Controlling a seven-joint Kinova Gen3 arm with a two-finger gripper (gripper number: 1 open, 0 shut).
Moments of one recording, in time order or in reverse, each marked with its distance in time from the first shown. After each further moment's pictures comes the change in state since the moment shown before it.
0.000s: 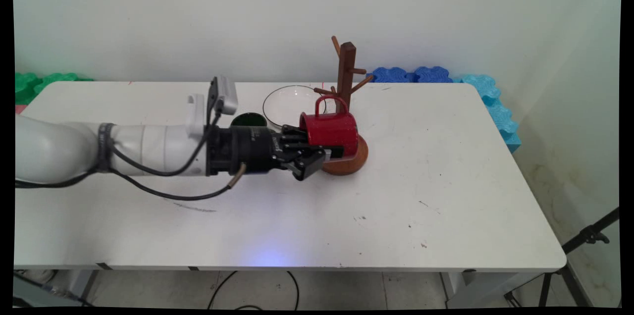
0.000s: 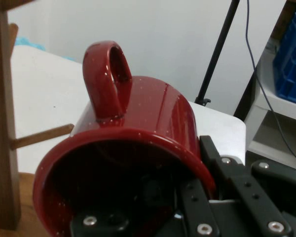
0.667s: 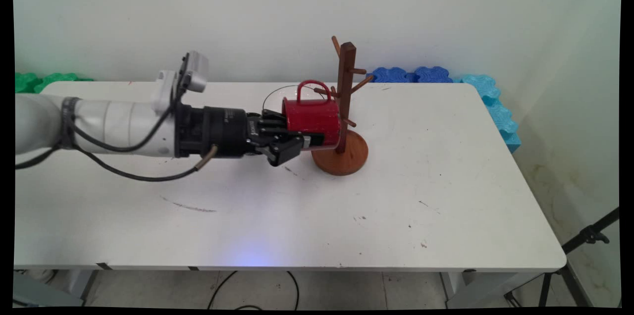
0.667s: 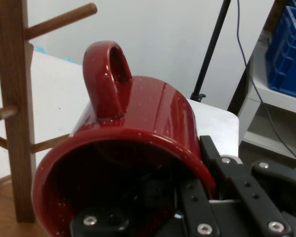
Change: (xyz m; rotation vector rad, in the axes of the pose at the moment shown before) arm 0.028 -0.010 -0.039 -0.020 -0.029 0.024
